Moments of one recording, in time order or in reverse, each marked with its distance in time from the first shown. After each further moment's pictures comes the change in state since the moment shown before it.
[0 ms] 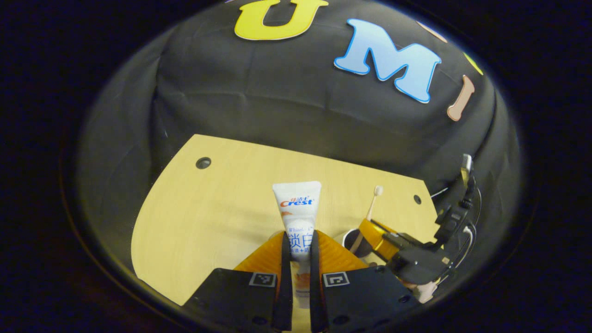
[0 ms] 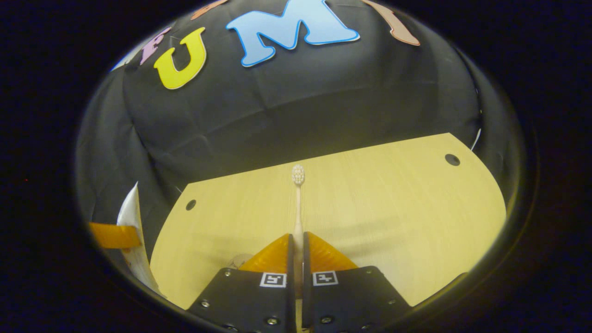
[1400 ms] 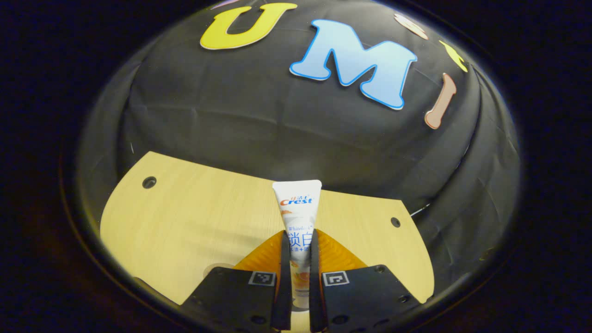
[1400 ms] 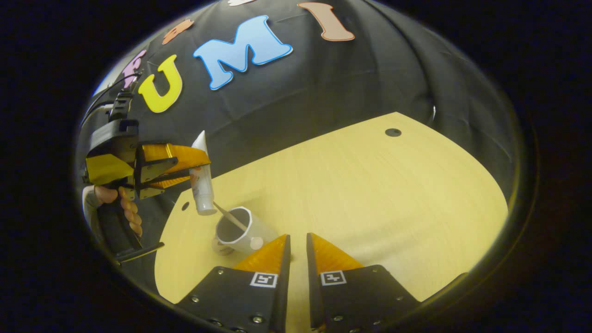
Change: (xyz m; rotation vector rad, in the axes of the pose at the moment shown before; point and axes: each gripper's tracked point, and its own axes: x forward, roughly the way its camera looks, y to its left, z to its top) left arm 0.091 -0.113 0.009 0.060 -0.167 -0.142; right arm -0.110 -0.091 -0.063 0.157 -0.049 -0.078
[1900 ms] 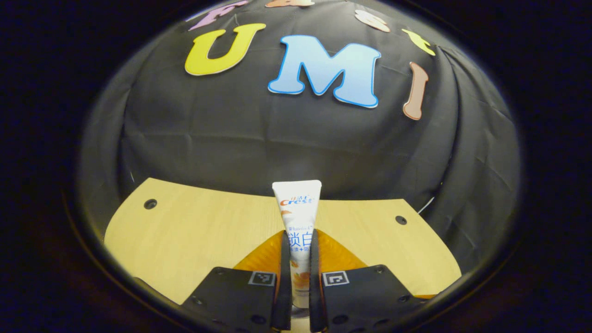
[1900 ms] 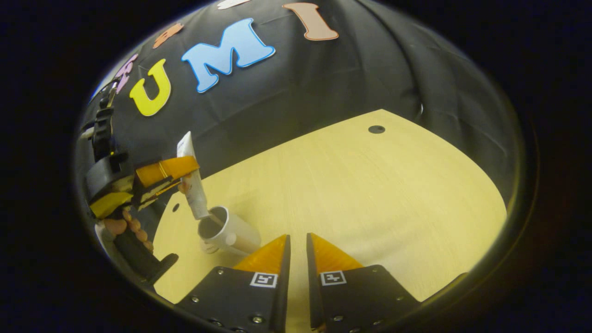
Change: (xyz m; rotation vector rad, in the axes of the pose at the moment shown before) left arm -0.008 -0.017 -0.024 0.147 -0.181 0.014; right arm -0.009 -0.031 -0.005 0.020 0.001 -0.038
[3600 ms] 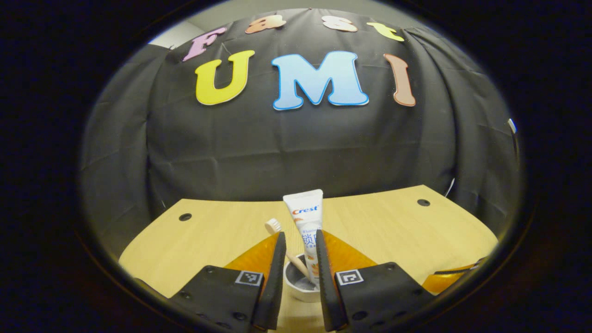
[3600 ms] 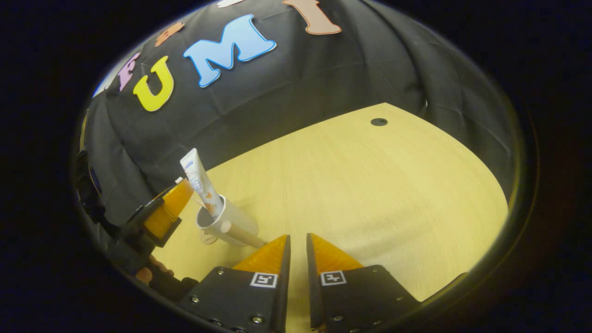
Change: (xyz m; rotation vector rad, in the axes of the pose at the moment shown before) left arm -0.054 0.009 -0.051 0.169 -0.110 0.144; right arm -0.005 -0.001 -0.011 -0.012 0.043 0.046
